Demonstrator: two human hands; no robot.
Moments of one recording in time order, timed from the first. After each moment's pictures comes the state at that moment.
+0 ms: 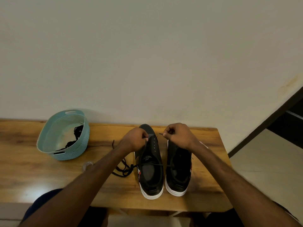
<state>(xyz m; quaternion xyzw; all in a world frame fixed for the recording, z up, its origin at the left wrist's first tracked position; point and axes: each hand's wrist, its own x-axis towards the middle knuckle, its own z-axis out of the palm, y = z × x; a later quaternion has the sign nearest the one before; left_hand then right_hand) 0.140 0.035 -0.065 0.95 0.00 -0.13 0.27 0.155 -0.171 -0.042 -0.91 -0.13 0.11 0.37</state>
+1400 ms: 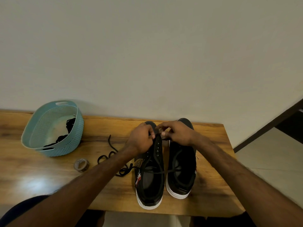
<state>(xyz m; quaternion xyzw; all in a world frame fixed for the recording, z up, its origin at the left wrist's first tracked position) 0.140 0.013 -0.092 0.94 -0.01 -0.05 0.32 0.184 -0.167 -0.071 -0.89 -0.24 0.21 0.31</state>
